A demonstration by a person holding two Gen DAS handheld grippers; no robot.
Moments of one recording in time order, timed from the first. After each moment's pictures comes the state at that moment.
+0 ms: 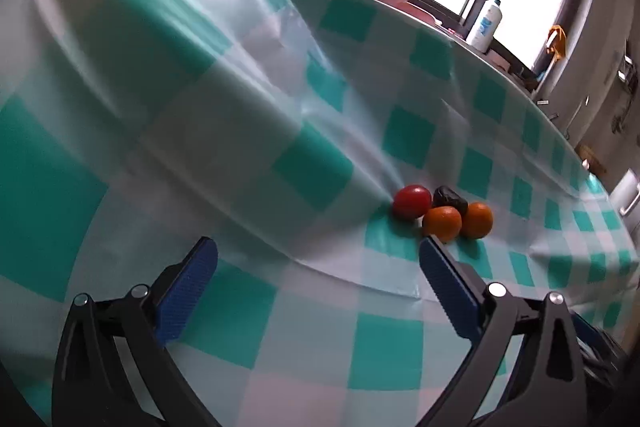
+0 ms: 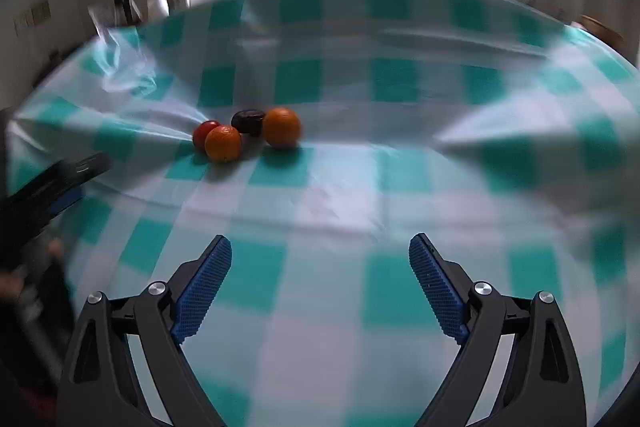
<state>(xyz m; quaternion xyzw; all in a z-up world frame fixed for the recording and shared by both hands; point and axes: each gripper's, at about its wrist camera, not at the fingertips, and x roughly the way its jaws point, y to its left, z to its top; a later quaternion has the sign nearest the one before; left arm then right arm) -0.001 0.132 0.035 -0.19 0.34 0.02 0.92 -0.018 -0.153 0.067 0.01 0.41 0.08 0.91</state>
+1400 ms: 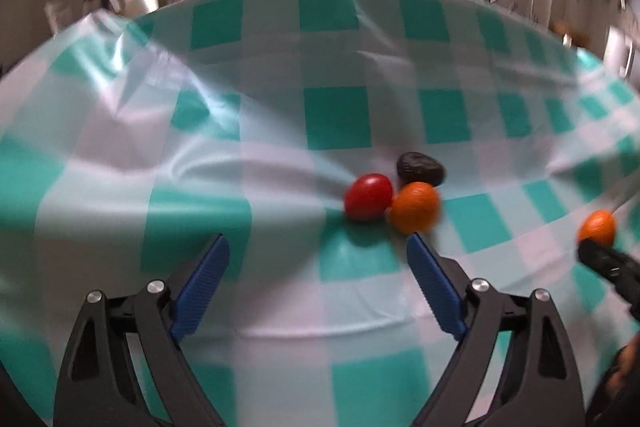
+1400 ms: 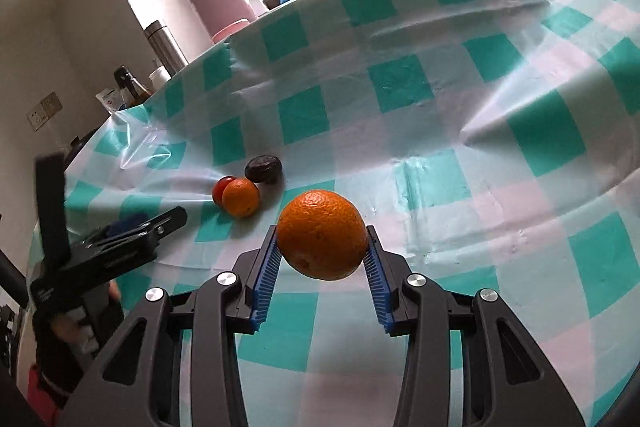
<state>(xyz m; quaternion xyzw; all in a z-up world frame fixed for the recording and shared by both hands) 0.065 0.046 0.037 0.05 0.38 -0.05 0.92 -0.019 -0.189 0.050 0.19 0.34 0.12 0.91</state>
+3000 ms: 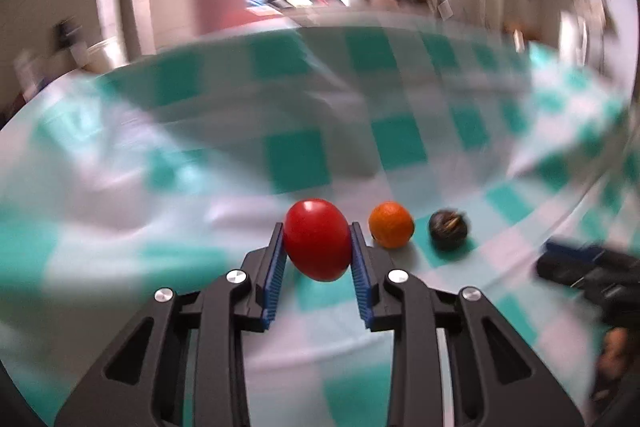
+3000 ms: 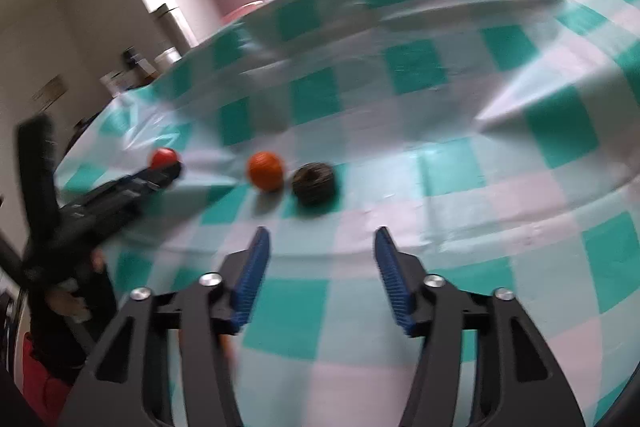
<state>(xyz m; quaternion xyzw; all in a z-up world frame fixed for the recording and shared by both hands) 0.037 0.067 0.064 0.03 0.30 -0.12 0.95 -0.022 -0.175 0.043 0.16 0.36 0.15 0.91</state>
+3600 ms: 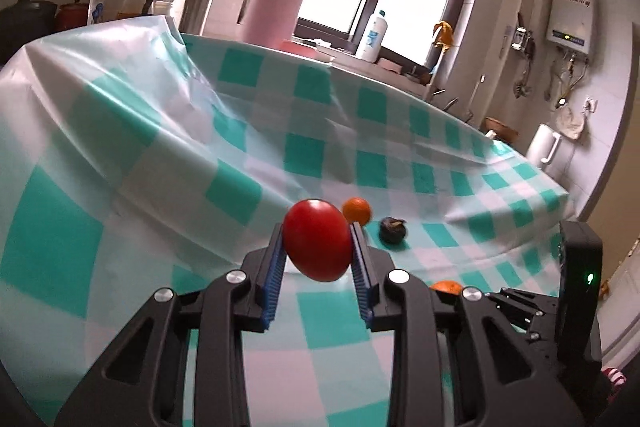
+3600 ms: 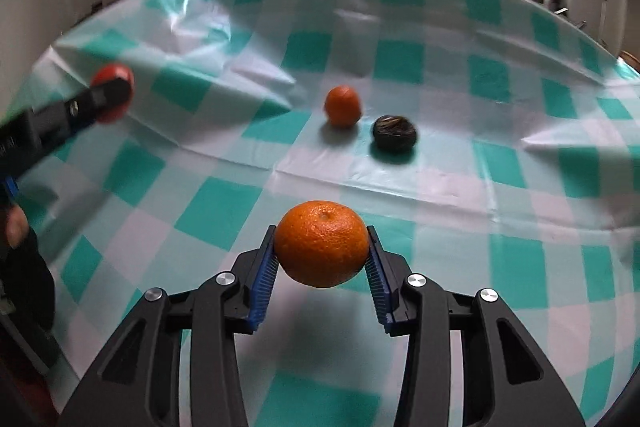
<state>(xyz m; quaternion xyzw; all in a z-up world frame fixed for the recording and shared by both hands) -0.051 0.120 0.062 -0.13 0.25 -0.17 0.94 -0.063 -0.089 0.047 -0.02 0.39 0.14 0.91</state>
